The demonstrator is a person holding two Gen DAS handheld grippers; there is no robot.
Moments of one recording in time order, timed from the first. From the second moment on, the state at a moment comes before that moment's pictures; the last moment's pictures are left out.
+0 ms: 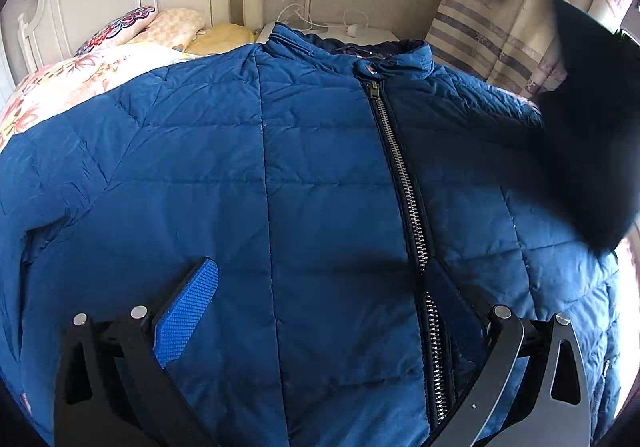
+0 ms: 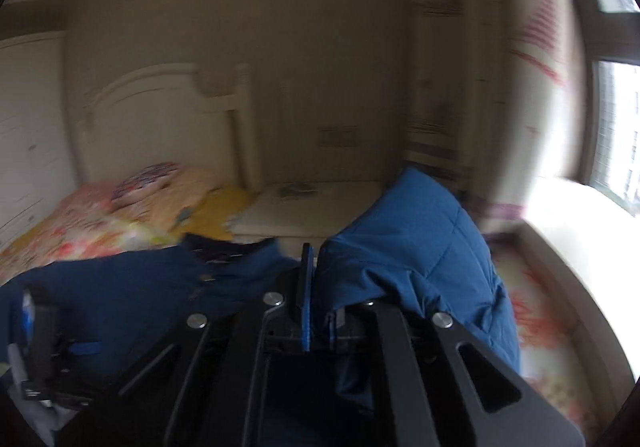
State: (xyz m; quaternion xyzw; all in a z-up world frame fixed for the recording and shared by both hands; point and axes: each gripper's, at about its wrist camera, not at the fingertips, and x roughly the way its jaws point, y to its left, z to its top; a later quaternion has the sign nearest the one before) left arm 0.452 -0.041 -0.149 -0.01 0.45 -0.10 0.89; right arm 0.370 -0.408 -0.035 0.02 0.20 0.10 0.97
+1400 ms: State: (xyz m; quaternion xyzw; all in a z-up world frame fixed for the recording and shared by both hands) left arm 0.440 -0.250 -0.095 0.26 0.32 -0.24 0.88; right arm 0.283 -0.462 -0.160 0.12 0.38 -0.04 0.92
